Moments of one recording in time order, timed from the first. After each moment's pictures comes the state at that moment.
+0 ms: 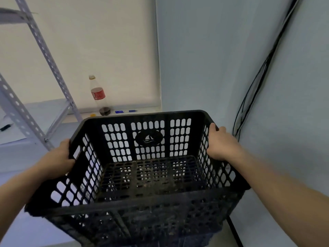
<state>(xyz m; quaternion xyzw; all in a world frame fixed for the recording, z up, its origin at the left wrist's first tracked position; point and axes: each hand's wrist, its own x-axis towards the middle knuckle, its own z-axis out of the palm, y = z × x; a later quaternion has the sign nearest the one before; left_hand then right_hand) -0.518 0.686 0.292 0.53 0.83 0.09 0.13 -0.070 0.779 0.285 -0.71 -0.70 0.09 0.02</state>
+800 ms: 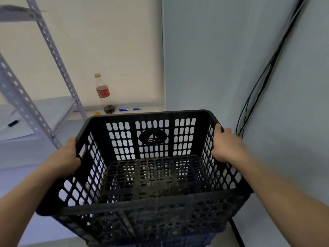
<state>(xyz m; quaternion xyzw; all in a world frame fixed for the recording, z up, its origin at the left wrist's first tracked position) -0.518 0.680 0.283 0.53 0.84 0.09 0.10 -0.072 0.768 0.277 -0.71 -0.70 0.04 0.02</state>
